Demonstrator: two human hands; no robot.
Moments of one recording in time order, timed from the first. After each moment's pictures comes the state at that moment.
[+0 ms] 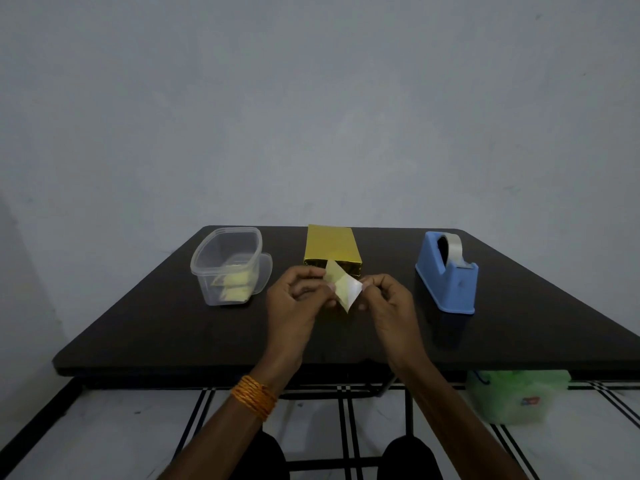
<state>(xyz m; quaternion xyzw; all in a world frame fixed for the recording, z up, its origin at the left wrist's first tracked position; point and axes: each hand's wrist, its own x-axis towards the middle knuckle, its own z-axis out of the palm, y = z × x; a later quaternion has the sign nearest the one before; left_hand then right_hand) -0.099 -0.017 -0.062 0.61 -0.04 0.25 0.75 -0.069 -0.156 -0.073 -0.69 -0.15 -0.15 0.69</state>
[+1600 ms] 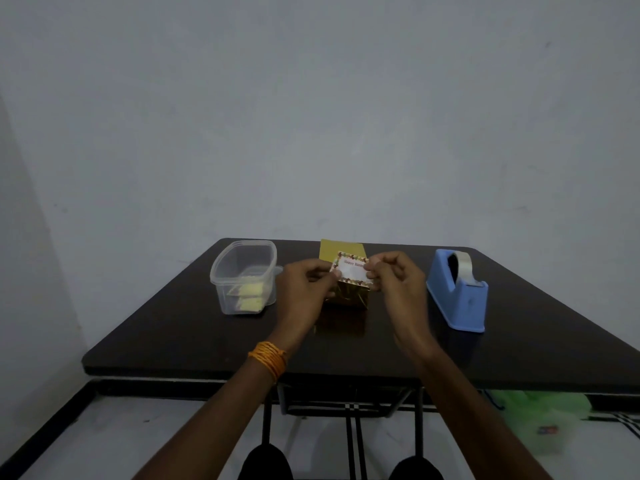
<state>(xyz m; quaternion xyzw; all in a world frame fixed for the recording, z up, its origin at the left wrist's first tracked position) -0.069 0.002 -0.035 0.76 -0.04 0.31 0.57 -0.048 -0.149 -0.034 -0.64 -0.16 -0.21 0.72</state>
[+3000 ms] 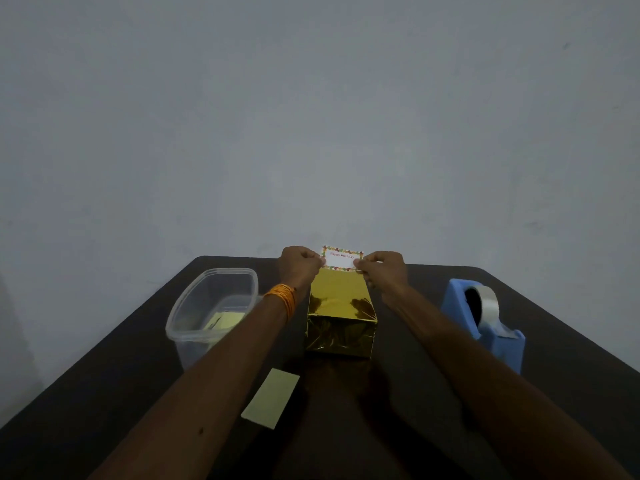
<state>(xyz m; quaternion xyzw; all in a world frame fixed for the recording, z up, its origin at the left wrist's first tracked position) 0.133 0.037 -0.014 0.77 0.07 0.25 0.58 0.162 -0.130 -0.016 -0.77 -0.04 -0.12 0.63</state>
